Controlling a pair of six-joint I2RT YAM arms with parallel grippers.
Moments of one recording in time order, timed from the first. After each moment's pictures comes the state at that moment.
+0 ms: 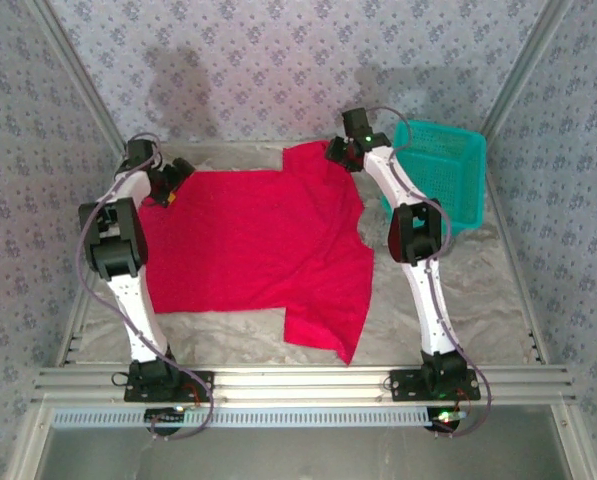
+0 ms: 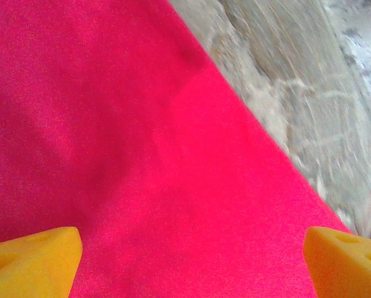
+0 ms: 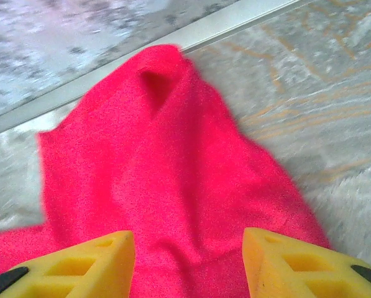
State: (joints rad) left arm 0.13 2.14 1.65 -0.44 0.30 -0.70; right arm 0.30 2.54 2.45 -0.75 -0.07 0.59
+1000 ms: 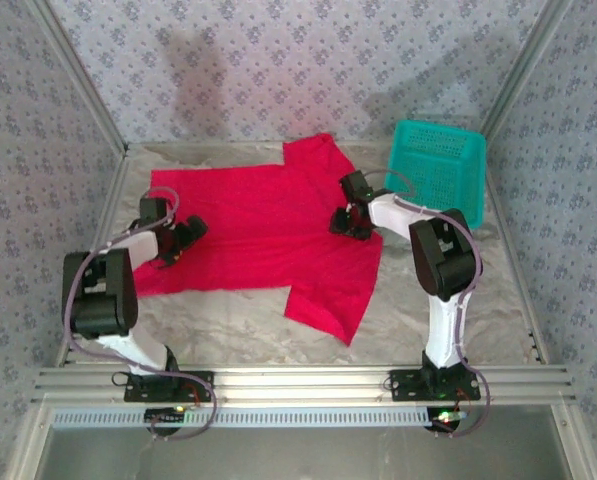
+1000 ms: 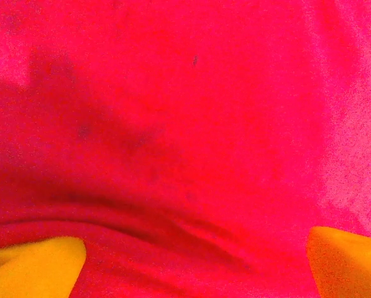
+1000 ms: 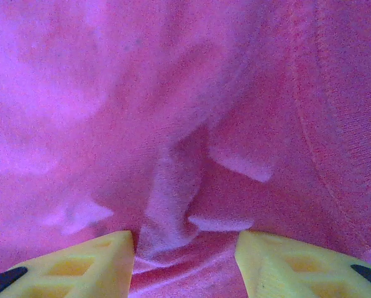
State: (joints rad) left arm 0.07 1.67 0.87 -0.19 0.23 -0.65; right arm 0.38 2.02 1.38 -0.52 -0.06 0.57
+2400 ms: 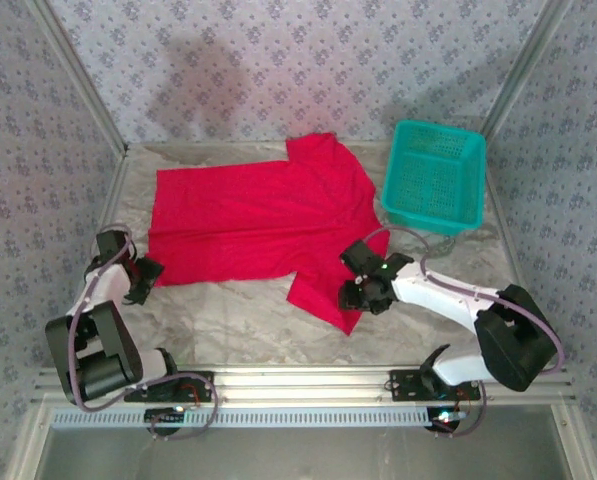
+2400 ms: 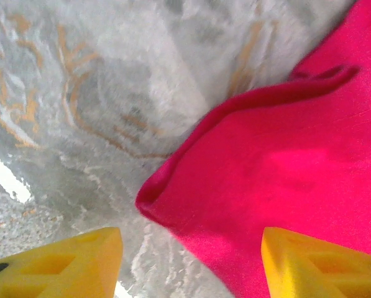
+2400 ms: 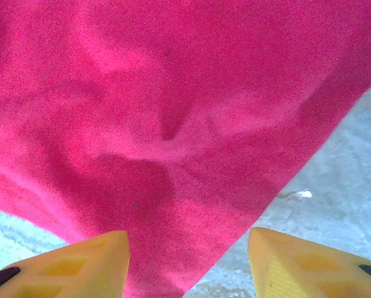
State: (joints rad) left arm 0.35 1.28 0.63 -0.51 0.09 -0.74; right arm 0.73 1.35 0.74 -0.70 -0.04 0.72
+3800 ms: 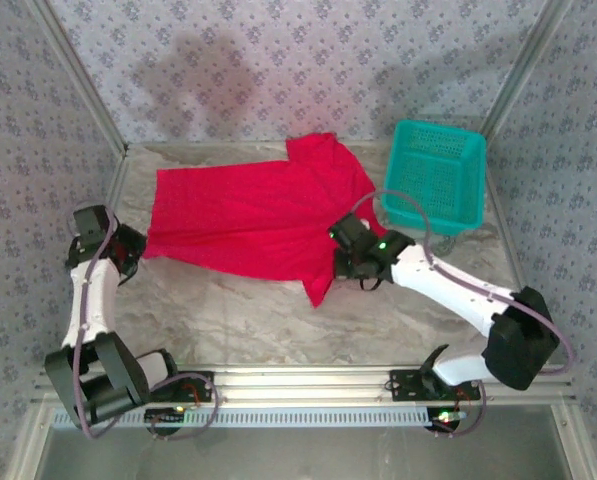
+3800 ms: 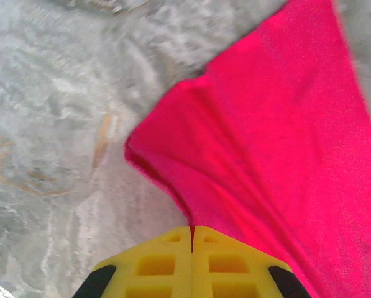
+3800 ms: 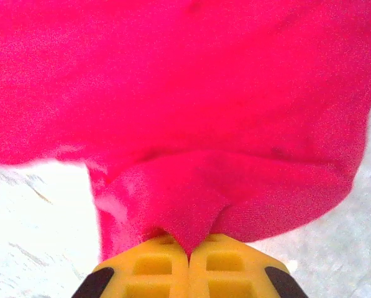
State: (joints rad) left arm 0.35 1.14 0.86 -0.62 0.17 -0.77; right arm 0.74 1.36 1.07 -0.80 0.19 0.65
